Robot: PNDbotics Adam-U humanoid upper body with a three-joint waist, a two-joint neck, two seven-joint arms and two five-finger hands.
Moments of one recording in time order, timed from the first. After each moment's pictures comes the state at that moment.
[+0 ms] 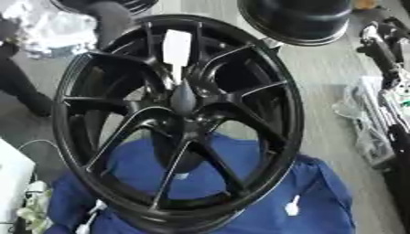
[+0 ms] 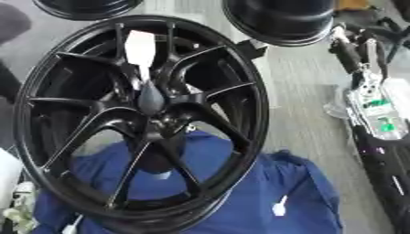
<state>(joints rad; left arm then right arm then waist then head) -1.36 0.65 -0.55 -1.80 -0.10 0.11 -0.91 -0.31 -0.59 -0.25 -1.45 -0.21 0.11 -0.35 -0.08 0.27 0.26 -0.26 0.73</state>
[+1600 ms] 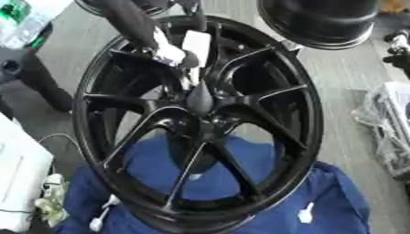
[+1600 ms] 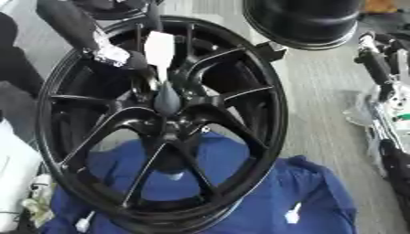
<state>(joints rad) -1.41 0.43 -0.66 -1.33 -0.44 -0.21 -0.90 -0.32 -0.58 -0.24 -1.43 -0.21 0.11 -0.33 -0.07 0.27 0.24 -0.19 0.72</state>
